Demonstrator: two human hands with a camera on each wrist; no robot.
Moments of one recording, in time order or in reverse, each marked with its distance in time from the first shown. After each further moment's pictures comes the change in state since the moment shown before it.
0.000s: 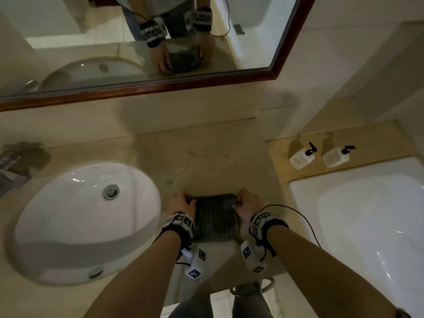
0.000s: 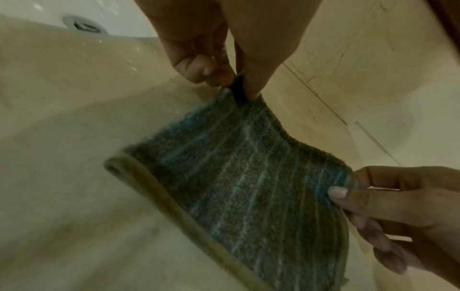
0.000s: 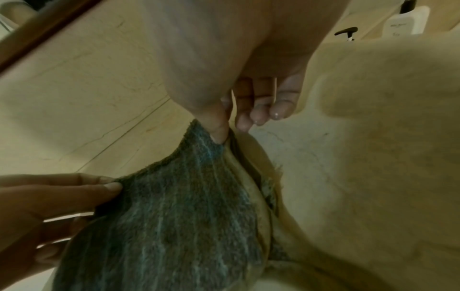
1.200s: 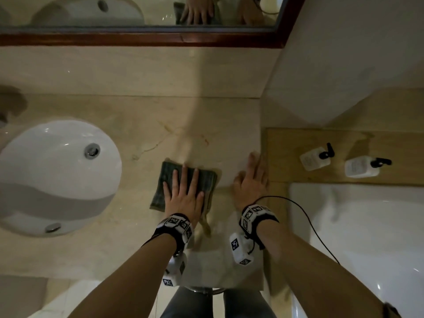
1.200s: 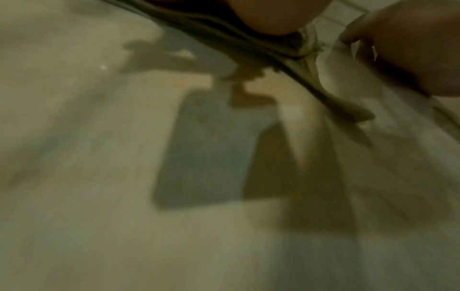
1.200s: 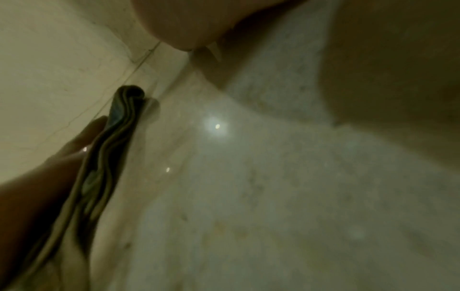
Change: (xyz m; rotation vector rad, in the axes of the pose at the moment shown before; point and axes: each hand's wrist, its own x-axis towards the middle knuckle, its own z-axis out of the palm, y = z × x) left_hand -0.016 0.064 0.131 0.503 0.073 0.110; right_hand 0.082 0.092 -0.027 0.033 0.279 -0.119
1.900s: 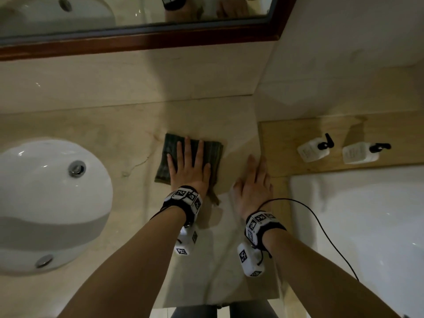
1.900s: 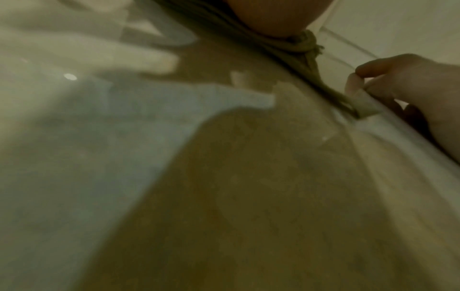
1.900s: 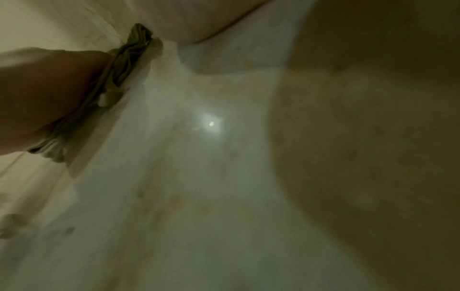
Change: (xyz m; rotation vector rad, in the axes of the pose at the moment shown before) left_hand 0.088 0.025 -0.041 0.022 0.100 0.100; right_hand -0.003 -0.007 0.002 -0.143 0.035 0.001
